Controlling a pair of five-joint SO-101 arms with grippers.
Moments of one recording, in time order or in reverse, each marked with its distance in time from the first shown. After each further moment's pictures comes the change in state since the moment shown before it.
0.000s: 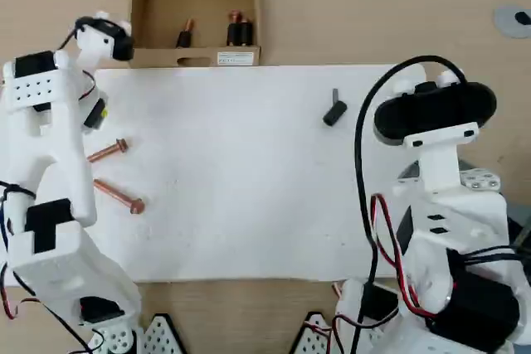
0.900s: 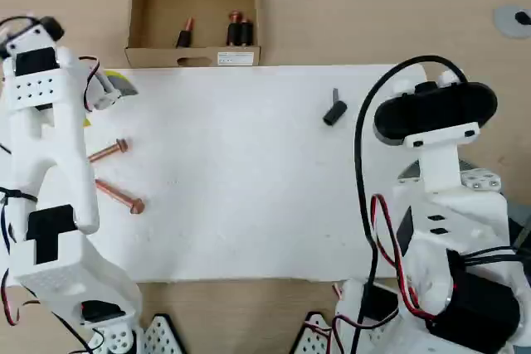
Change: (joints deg) left arm 1.6 -4.2 -1.8 2.4 62.3; right arm 0.0 -0.2 -0.7 0.0 0.0
